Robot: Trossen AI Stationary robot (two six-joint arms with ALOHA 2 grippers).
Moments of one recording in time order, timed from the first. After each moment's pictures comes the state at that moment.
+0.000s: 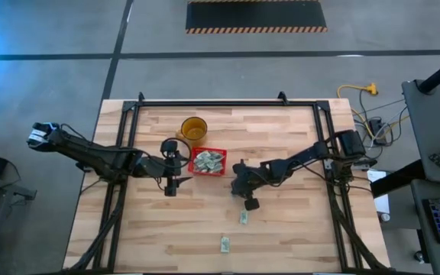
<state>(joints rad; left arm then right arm) -0.26 1.02 0.73 -0.31 -0.40 0.06 0.11 1.88 0.88 0.11 -0.09 -0.13</state>
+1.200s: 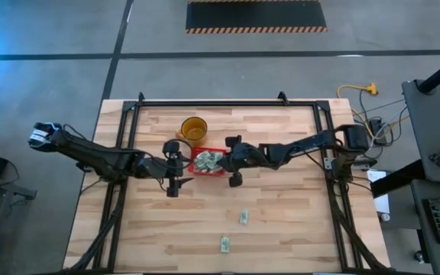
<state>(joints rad) -0.26 1.04 0.72 -0.26 -0.40 0.06 -0.02 1.82 1.00 0.23 0.11 -0.32</state>
